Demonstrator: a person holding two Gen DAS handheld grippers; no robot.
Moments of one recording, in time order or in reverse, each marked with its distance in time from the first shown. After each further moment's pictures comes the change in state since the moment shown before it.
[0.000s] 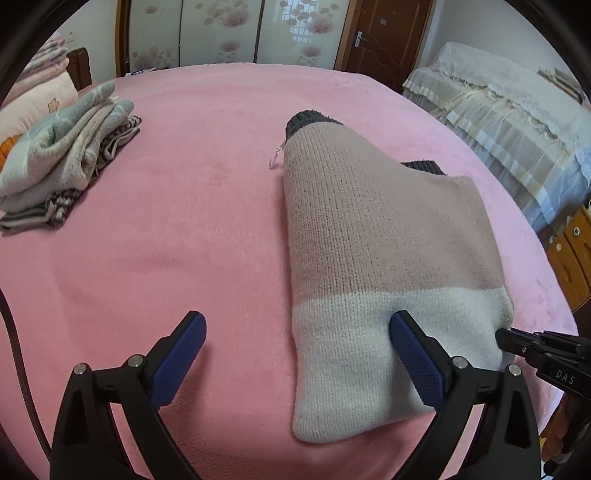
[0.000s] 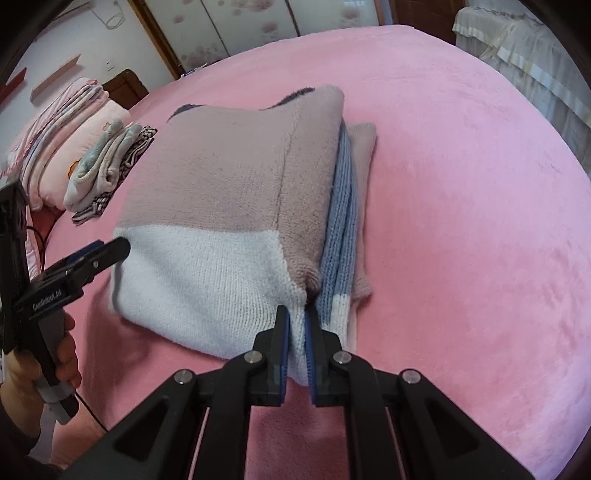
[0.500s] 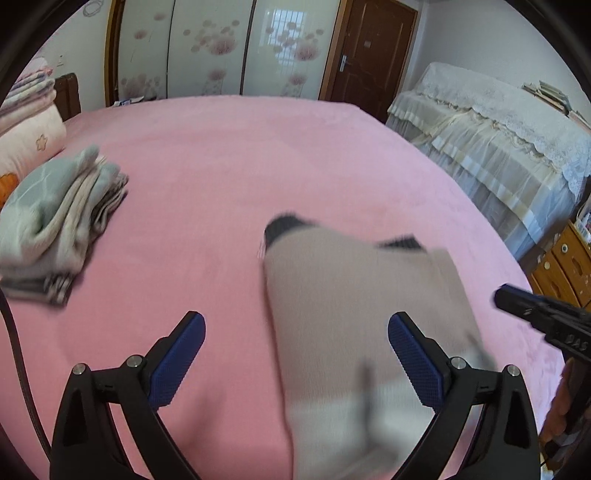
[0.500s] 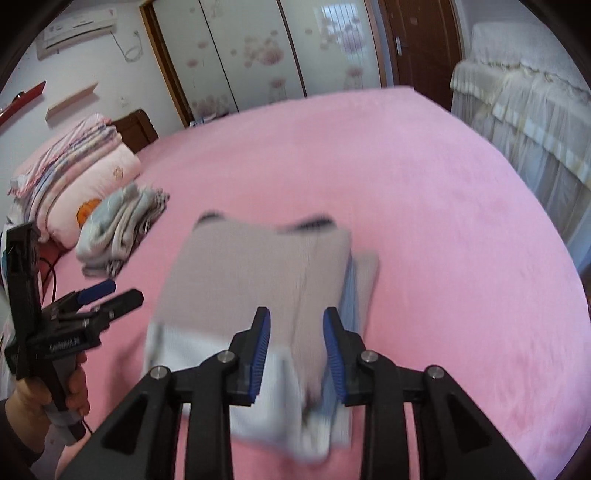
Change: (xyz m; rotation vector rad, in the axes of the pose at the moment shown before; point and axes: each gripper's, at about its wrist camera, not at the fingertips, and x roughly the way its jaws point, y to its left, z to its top) left arm -0.013 -0.010 0.086 0.050 -0.105 -0.037; right arm -0.040 0.023 0.093 -0.059 -0.216 -0.008
